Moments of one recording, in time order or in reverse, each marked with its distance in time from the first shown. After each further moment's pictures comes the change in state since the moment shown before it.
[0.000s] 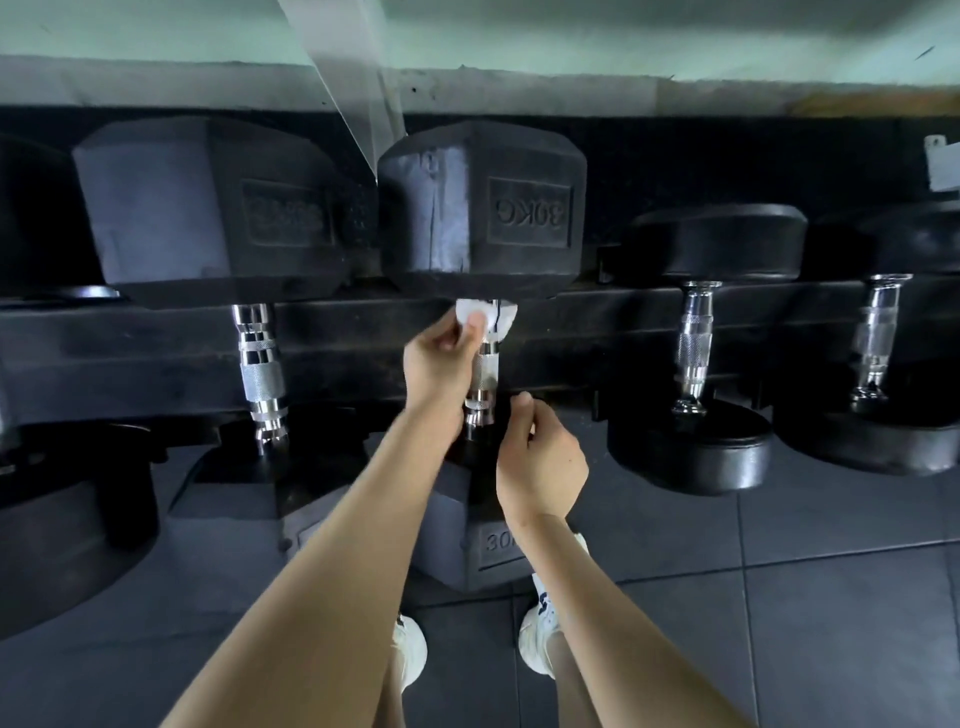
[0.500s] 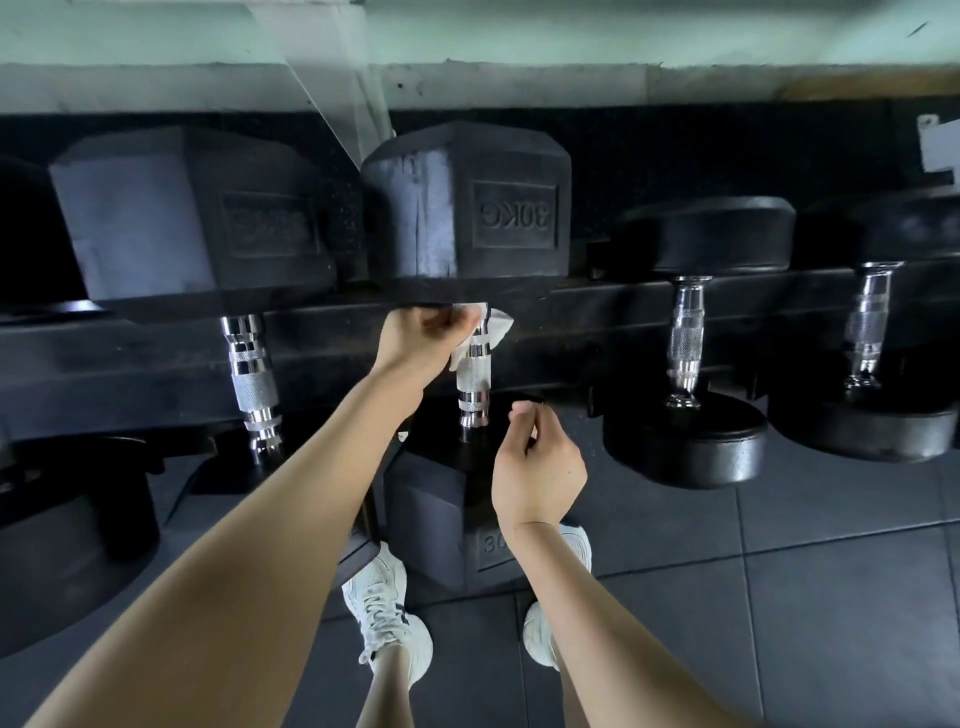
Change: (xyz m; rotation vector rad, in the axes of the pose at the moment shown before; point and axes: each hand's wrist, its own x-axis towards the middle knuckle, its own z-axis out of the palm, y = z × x) left_hand 0.025 0.019 -0.015 0.347 -0.145 0.104; right_hand -0.003 0.005 0.011 0.176 0.223 0.032
